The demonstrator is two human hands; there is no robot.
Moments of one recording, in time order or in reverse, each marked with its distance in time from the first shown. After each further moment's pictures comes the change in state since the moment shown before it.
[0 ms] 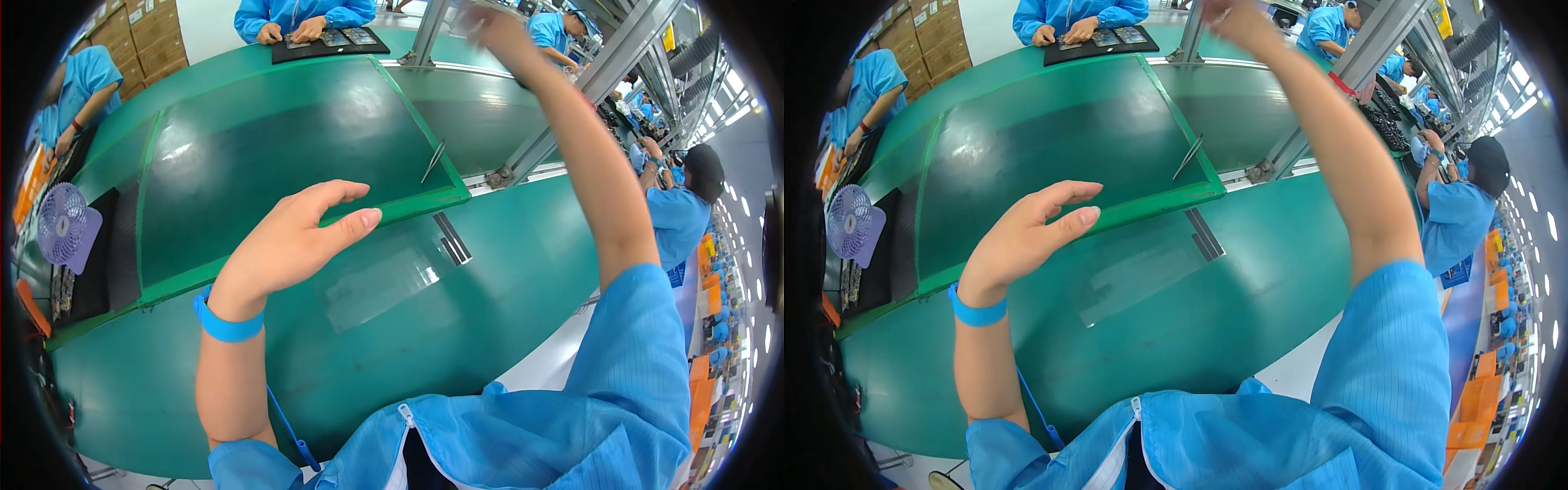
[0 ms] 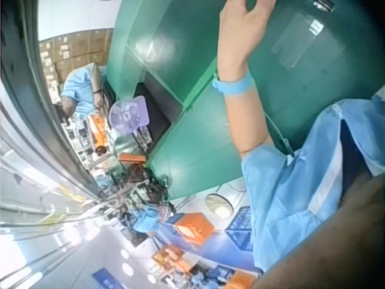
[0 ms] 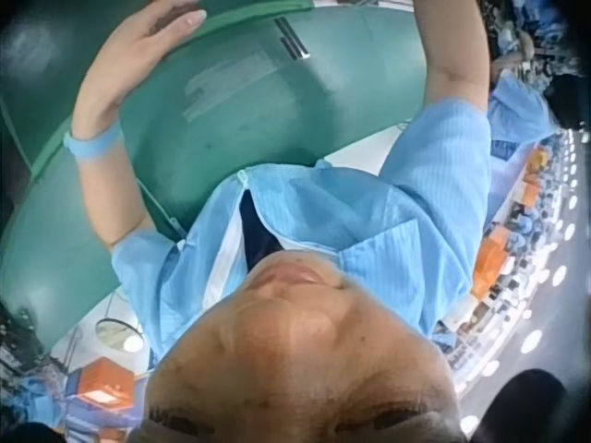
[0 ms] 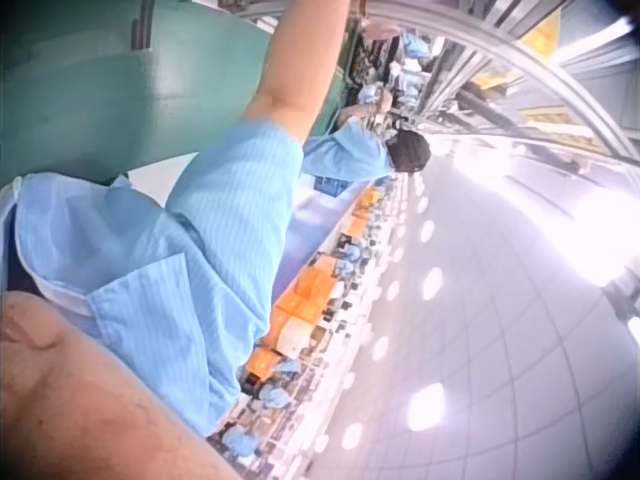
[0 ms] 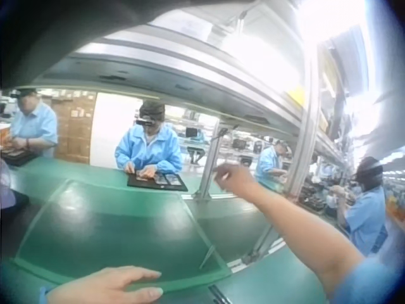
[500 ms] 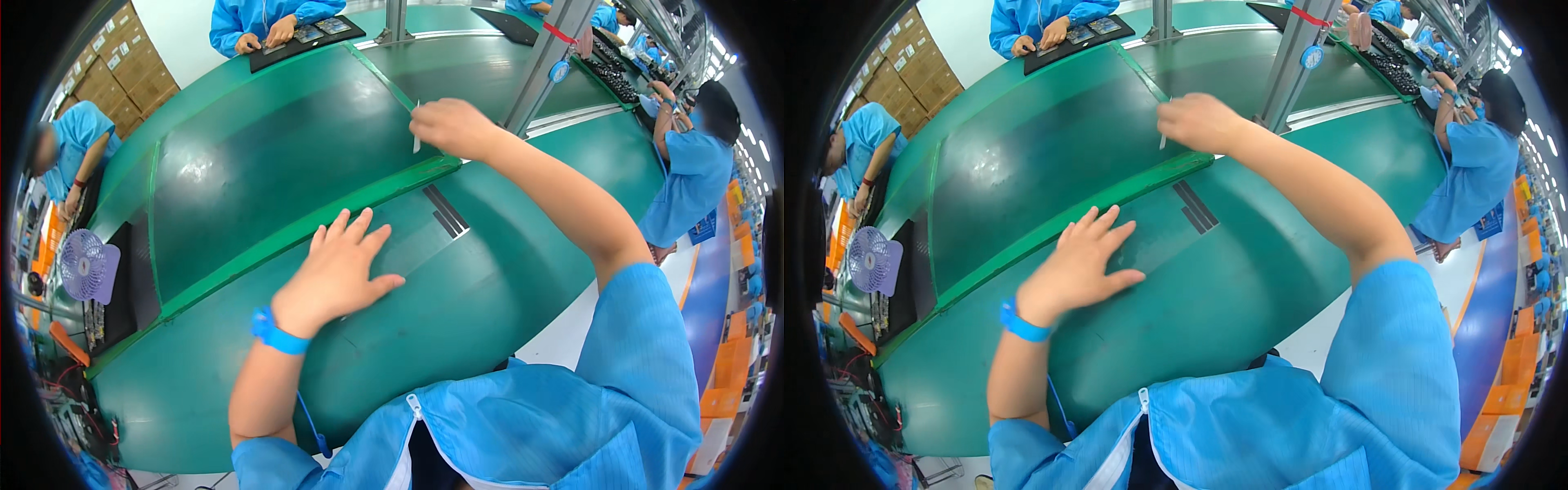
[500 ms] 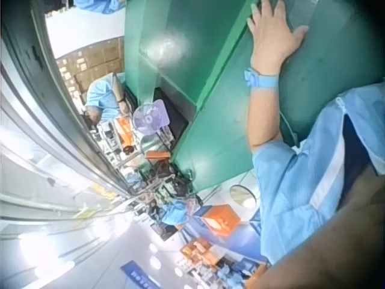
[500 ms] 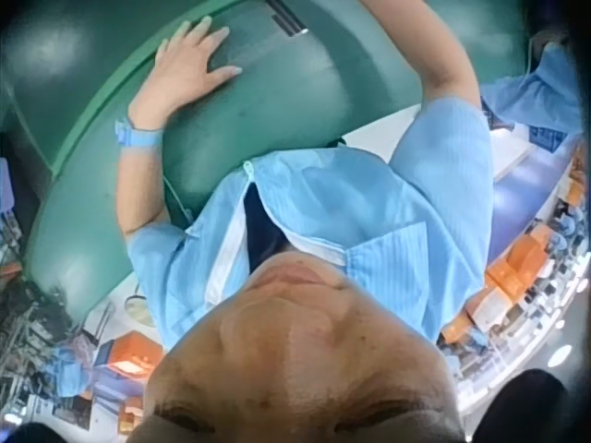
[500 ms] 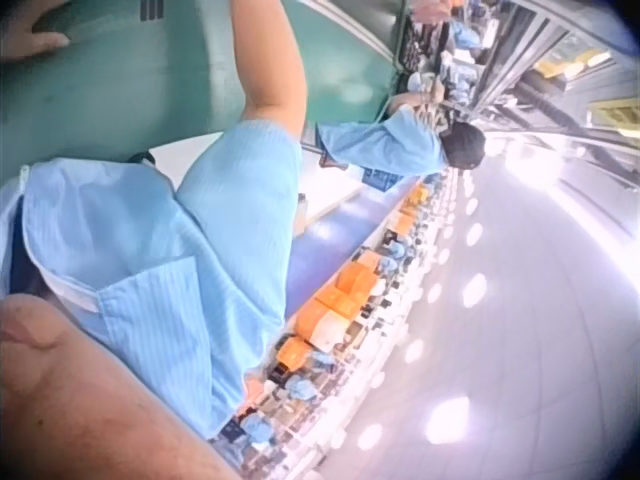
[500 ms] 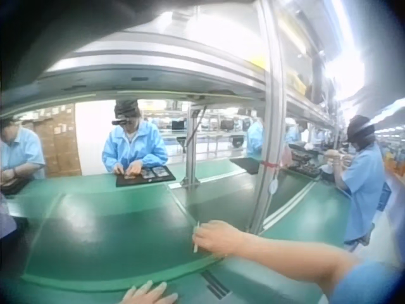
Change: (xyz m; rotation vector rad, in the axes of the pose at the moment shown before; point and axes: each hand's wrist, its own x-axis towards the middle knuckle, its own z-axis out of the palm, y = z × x) left_hand 0.004 -0.020 0.087 0.818 -0.145 0.131; right_hand -0.154 -0.013 0.108 -0.399 0.056 -0.709
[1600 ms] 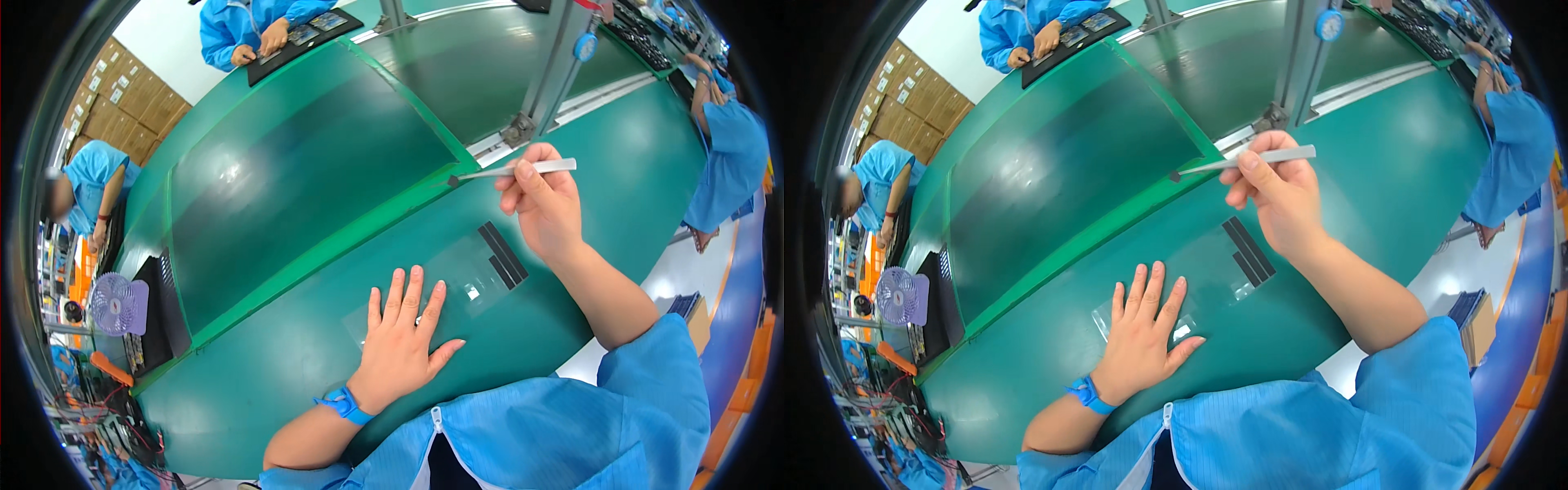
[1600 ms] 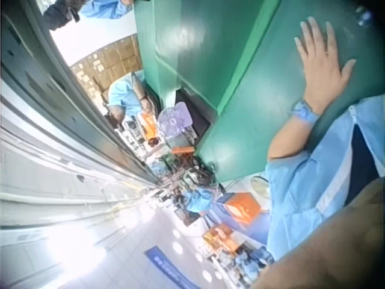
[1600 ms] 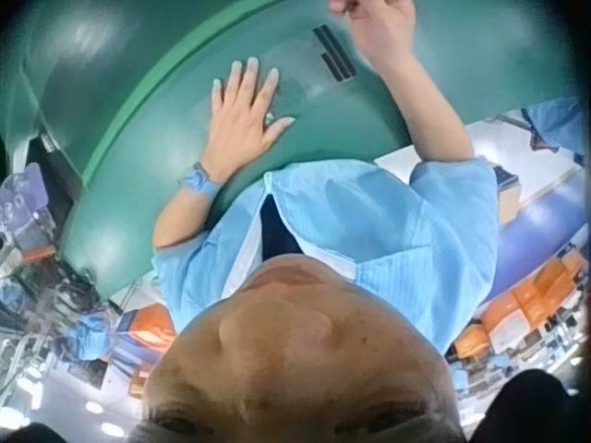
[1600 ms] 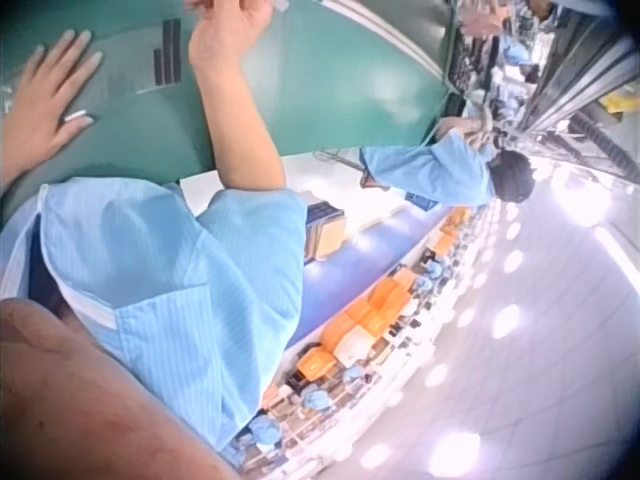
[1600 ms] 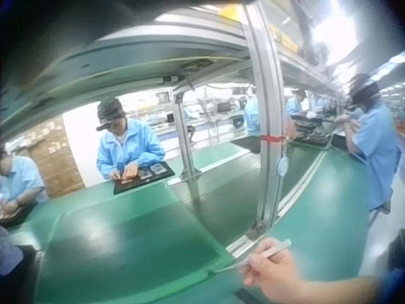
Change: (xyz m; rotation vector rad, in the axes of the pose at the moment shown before) left_hand -0.008 0.054 0.058 -0.038 0.041 0.013; right_hand -0.062 -0.097 -0.055 1.765 0.893 1.155
